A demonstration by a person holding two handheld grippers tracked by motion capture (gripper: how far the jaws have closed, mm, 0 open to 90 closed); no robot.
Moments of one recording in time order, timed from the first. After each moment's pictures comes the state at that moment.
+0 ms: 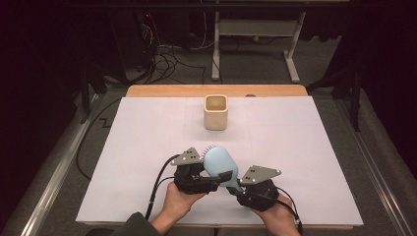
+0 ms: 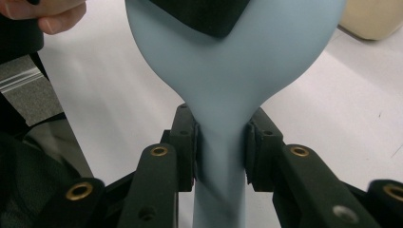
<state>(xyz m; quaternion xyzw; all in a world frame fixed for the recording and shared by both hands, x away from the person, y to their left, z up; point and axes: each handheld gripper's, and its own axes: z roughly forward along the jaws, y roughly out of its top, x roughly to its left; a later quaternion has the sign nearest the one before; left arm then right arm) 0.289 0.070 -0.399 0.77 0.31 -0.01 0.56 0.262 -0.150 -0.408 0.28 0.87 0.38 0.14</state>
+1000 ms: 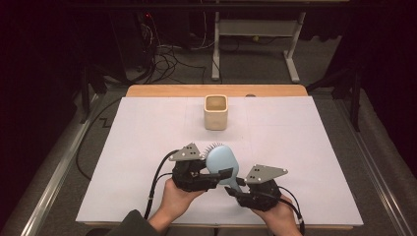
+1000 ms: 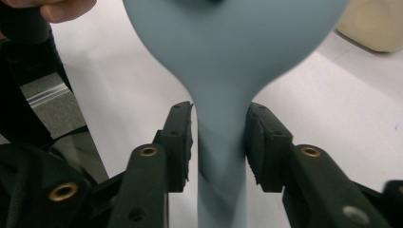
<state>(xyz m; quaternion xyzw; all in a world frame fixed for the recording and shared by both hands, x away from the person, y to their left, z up) 0.287 0.074 -0.375 0.78 0.30 -0.01 0.55 0.262 -0.156 -0.406 0.27 0.86 0.42 0.12</state>
